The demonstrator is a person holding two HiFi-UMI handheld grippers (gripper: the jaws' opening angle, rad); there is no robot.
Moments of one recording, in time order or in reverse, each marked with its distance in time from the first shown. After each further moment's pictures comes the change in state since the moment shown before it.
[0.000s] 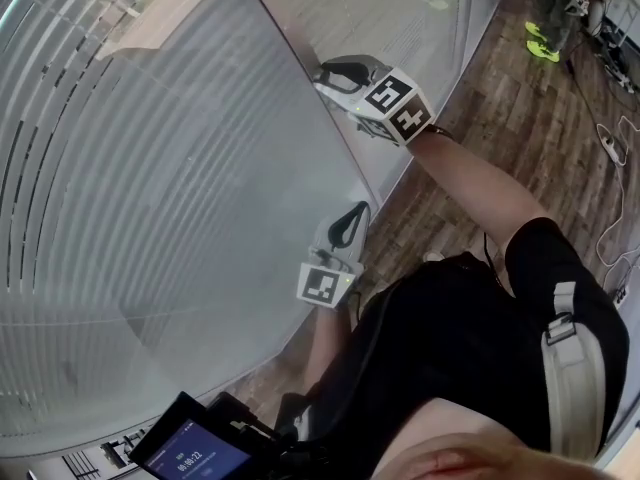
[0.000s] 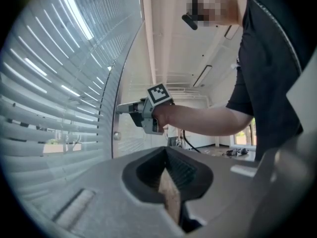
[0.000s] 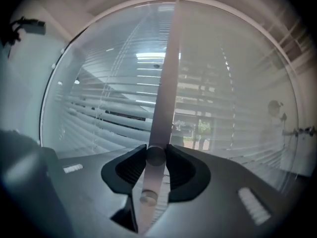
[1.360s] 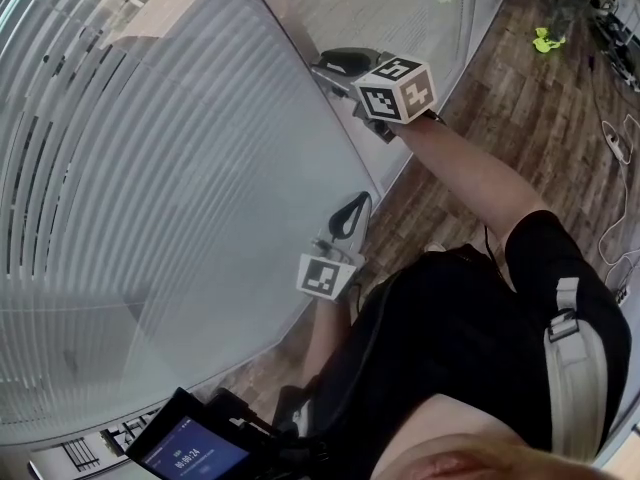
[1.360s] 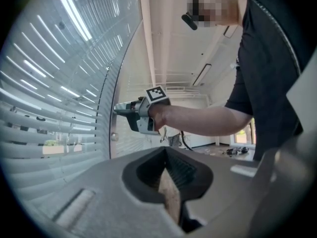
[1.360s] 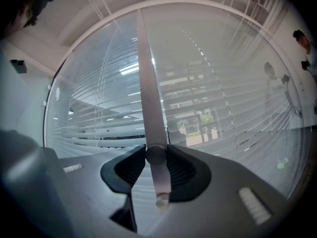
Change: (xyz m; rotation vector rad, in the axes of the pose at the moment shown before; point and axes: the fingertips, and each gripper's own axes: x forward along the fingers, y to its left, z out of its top) left arm -0.001 -0.003 -0.003 0.004 0.011 0.004; right arm 0.006 -0.003 -0.003 0.341 -0.076 0.059
